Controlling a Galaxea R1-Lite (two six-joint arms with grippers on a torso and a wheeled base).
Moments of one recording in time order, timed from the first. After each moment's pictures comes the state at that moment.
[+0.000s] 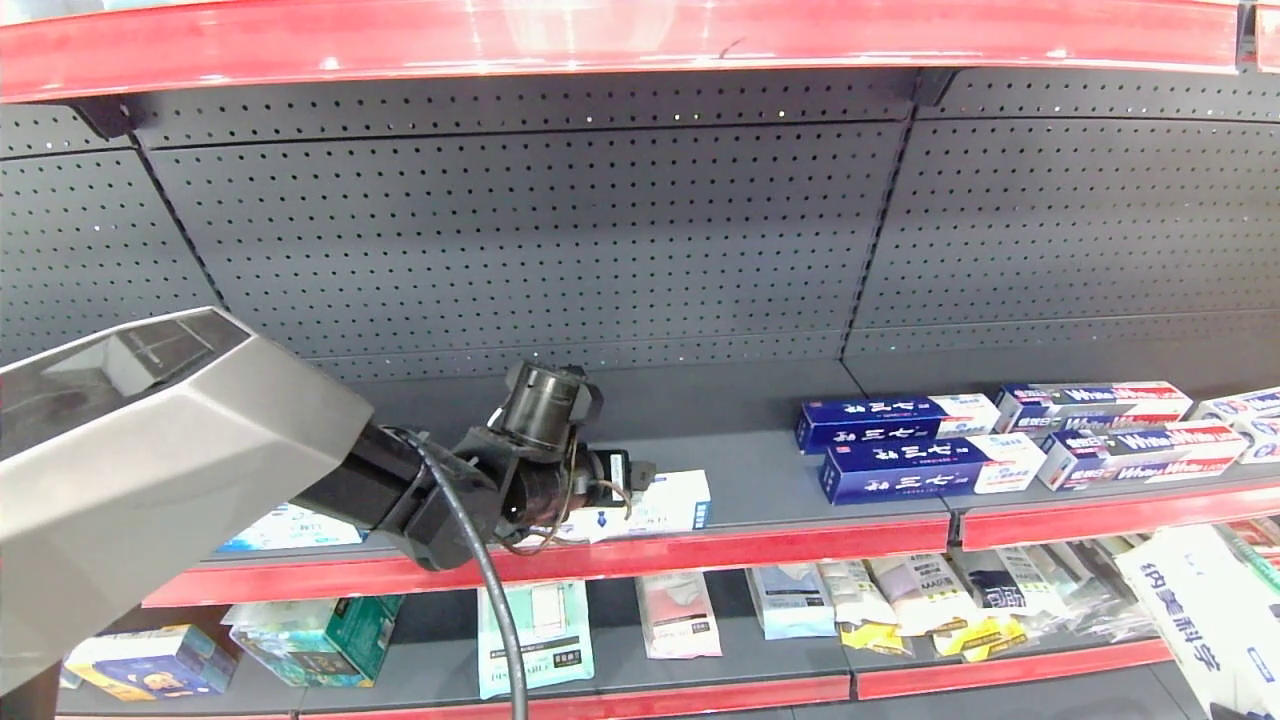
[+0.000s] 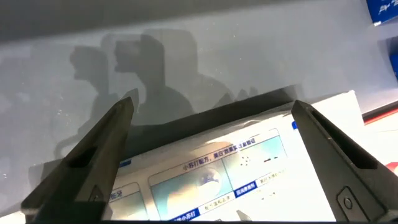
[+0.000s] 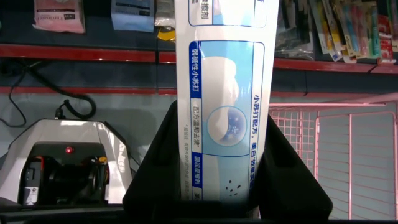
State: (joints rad) left arm -0.60 2.15 -1.06 -0.46 0.11 -0.41; right arm -0.01 0.82 -0.24 0.12 -0.15 -0.20
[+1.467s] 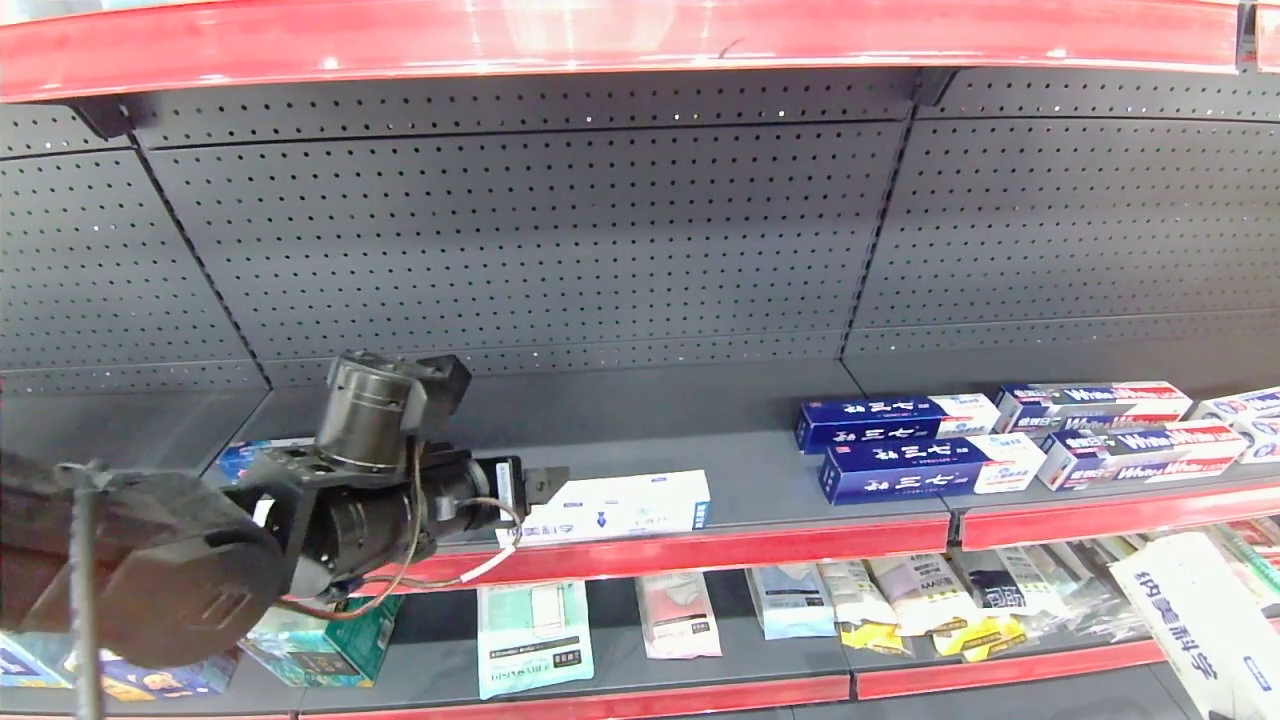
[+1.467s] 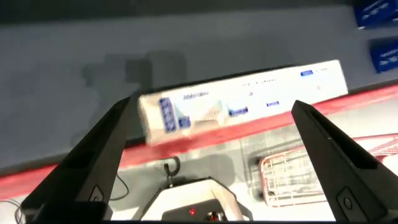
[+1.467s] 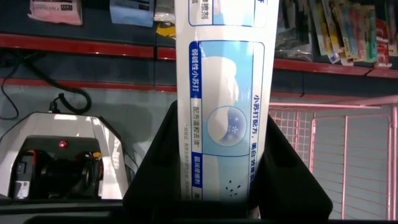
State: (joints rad) left arm -0.53 1.74 -0.69 -0.46 0.10 -0.41; right arm -0.01 0.81 -0.23 0.12 -0.15 -0.24
